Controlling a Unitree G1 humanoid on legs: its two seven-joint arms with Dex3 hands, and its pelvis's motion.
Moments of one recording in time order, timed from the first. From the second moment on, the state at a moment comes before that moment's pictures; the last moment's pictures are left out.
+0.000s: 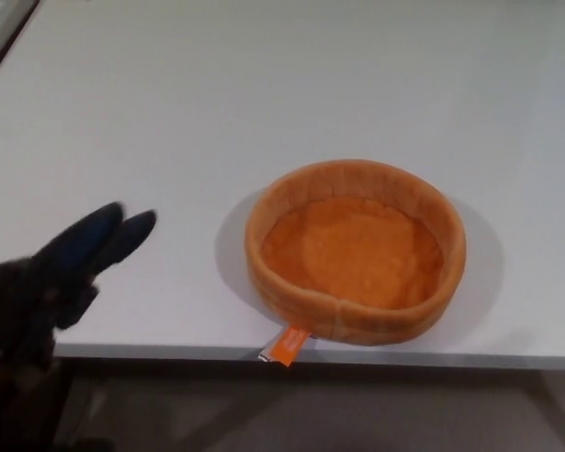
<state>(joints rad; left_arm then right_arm) 0.38 0.25 0.04 -0.56 -0.21 -0.64 -0.25 0.57 -0.37 -0.25 0.71 0.25 -0.86 0.62</state>
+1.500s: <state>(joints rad) -0.28 0.37 -0.24 -0.09 0.49 -0.42 -0.15 0.56 -0.37 -0.25 0.67 0.24 -0.87 0.62</state>
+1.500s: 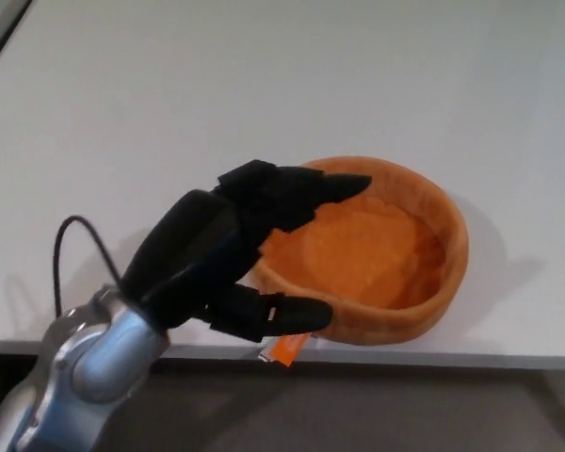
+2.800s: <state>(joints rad) -0.55 0.48 -0.64 0.39 0.98 -0.34 -0.04 0.57 -0.38 -0.24 0.60 0.23 -0.84 0.58</state>
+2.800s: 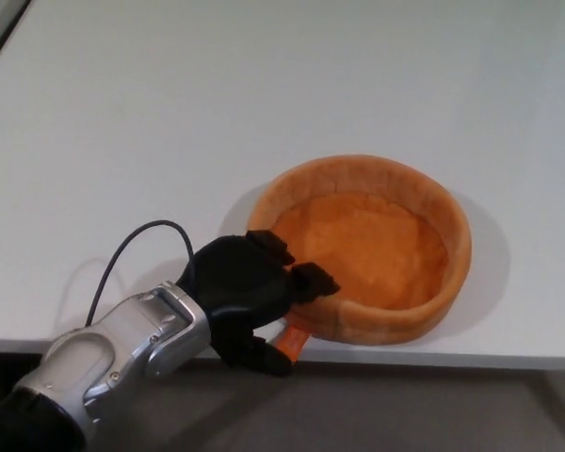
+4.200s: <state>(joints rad) -0.66 0.44 -0.80 0.45 1.22 -0.17 0.16 0.52 -0.38 -0.24 0.65 0.24 -0.86 0.59</state>
